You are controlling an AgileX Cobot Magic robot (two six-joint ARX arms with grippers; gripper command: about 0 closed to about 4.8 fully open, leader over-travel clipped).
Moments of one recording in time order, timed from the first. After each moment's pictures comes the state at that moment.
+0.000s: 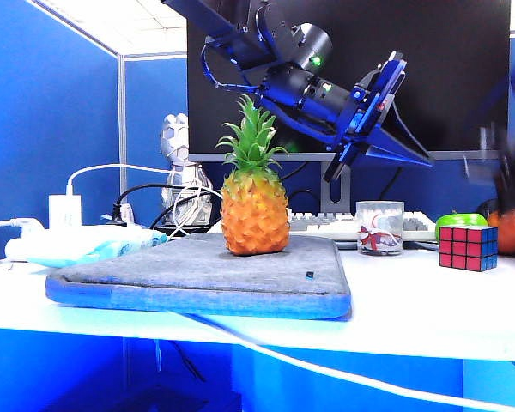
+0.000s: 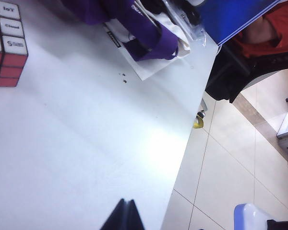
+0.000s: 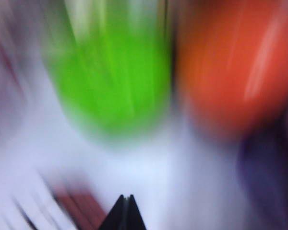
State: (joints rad) left arm -0.69 2.43 2.27 -0.57 0.84 -0.08; right arm -0.17 1.98 1.51 -0.28 -0.18 0.04
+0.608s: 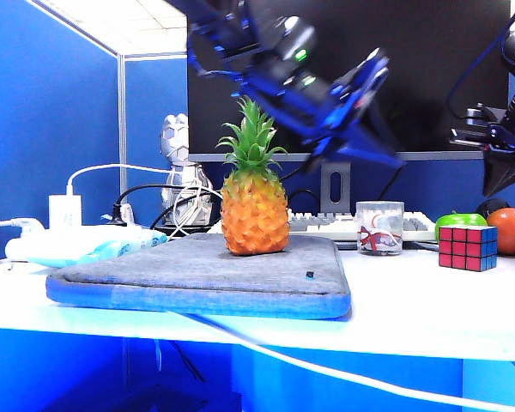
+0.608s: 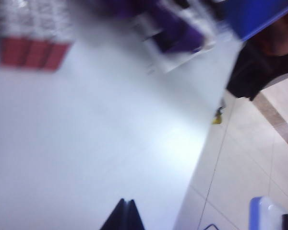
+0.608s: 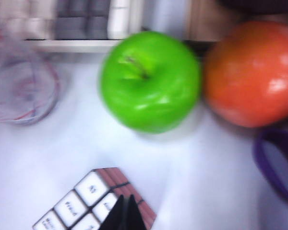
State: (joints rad) left arm -0.65 2.39 2.27 -0.68 0.78 -0.03; right arm -0.14 1.98 1.66 -0.51 -0.18 0.05
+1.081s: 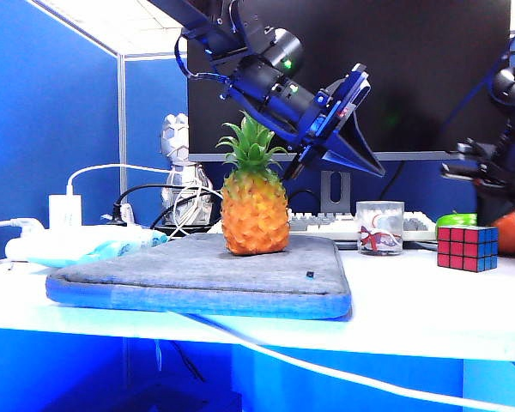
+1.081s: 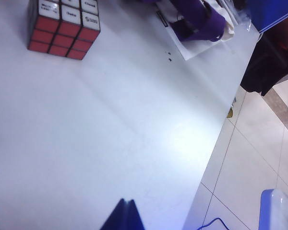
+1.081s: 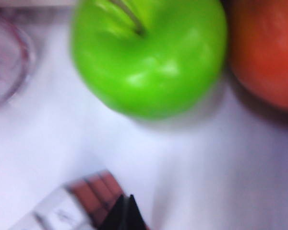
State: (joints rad) left arm -0.63 2.39 2.27 -0.74 0.76 0.01; right arm -0.12 2.08 1.66 -0.47 -0.18 0.05
